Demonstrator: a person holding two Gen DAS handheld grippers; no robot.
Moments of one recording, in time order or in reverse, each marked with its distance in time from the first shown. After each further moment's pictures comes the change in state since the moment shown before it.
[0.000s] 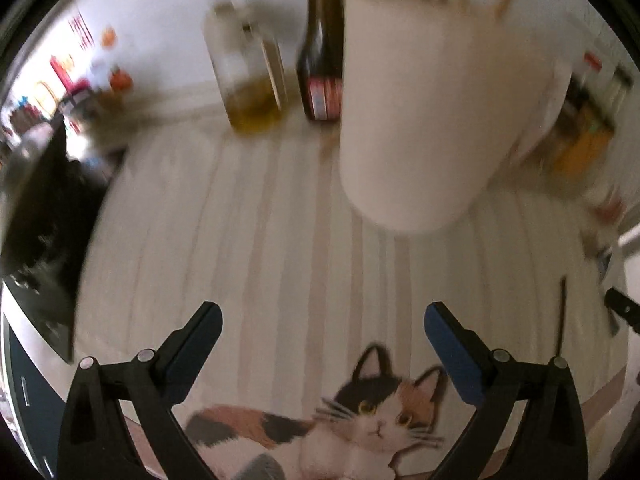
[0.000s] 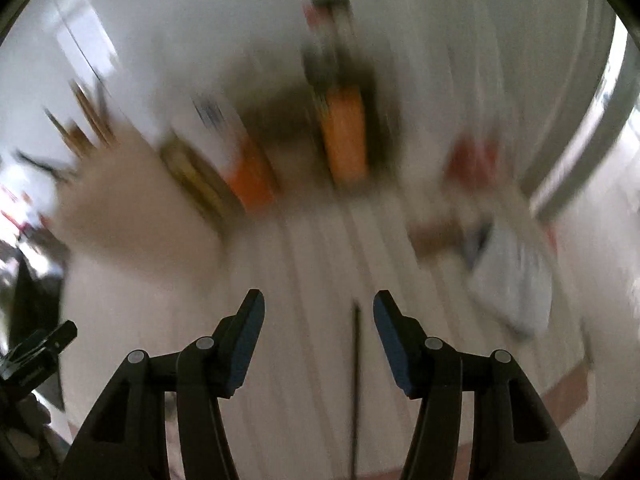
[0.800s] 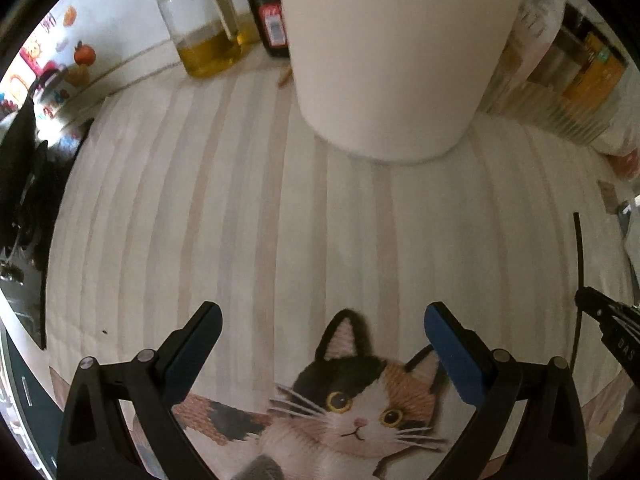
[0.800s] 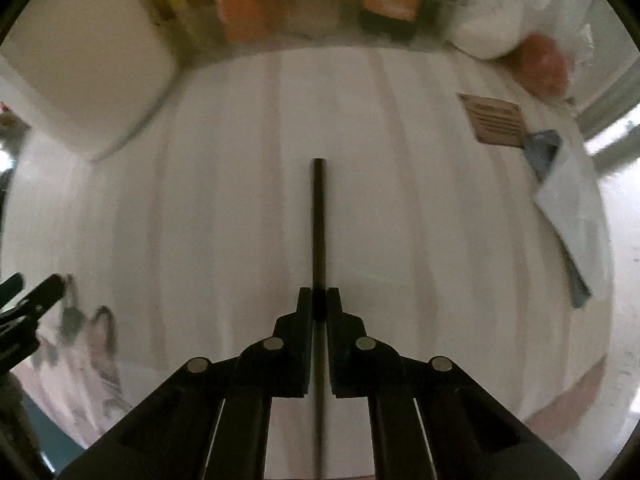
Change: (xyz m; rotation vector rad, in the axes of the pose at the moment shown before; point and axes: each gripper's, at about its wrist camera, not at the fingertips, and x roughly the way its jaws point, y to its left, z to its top) left arm 0.042 -0.028 -0.017 0.047 0.067 0.002; right arm 0.074 0.005 -0.050 -0.164 0.166 -0.007
